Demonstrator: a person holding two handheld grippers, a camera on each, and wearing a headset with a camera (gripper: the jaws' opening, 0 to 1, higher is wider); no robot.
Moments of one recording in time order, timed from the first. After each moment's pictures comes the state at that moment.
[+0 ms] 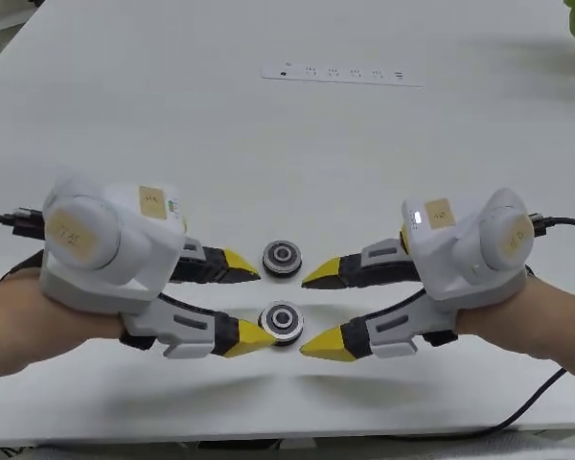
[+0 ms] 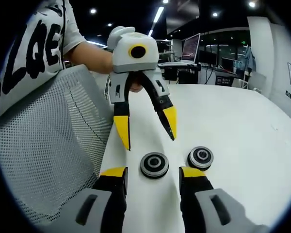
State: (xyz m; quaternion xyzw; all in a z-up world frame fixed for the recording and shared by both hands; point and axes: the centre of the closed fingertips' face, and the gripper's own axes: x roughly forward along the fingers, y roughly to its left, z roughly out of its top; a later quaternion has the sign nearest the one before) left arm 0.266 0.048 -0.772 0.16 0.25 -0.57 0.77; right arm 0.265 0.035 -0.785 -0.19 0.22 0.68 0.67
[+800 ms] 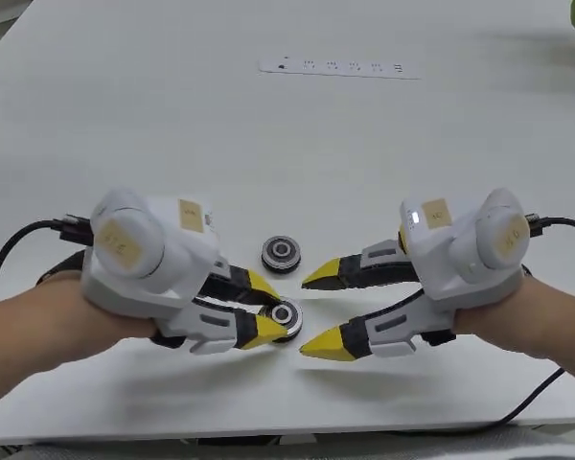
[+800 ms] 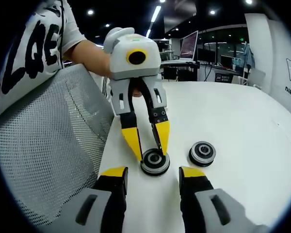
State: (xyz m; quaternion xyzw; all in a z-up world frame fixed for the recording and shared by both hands) left arm 0.268 0.035 -0.791 0.17 0.26 -0.58 0.75; right arm 0.263 0.035 -0.792 -0.18 0.23 0.68 0.67
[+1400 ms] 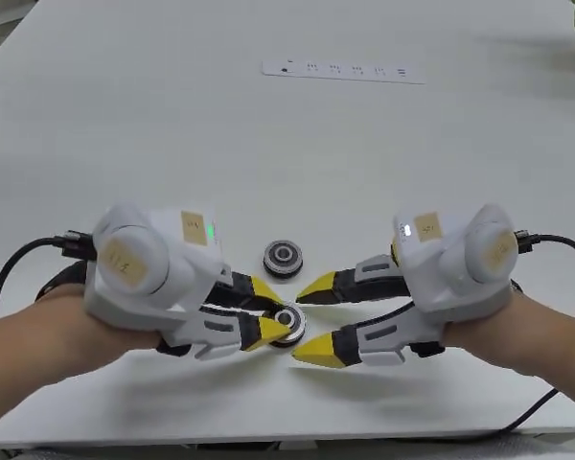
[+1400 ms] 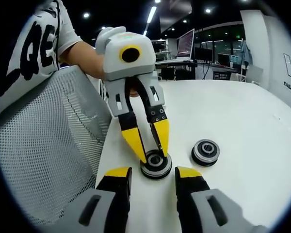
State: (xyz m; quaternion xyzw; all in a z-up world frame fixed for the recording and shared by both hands) left arm 0.272 0.035 -0.792 0.18 0.24 -0.57 0.76; right arm 0.263 0.042 -0.800 -0.16 0.24 0.67 0.68
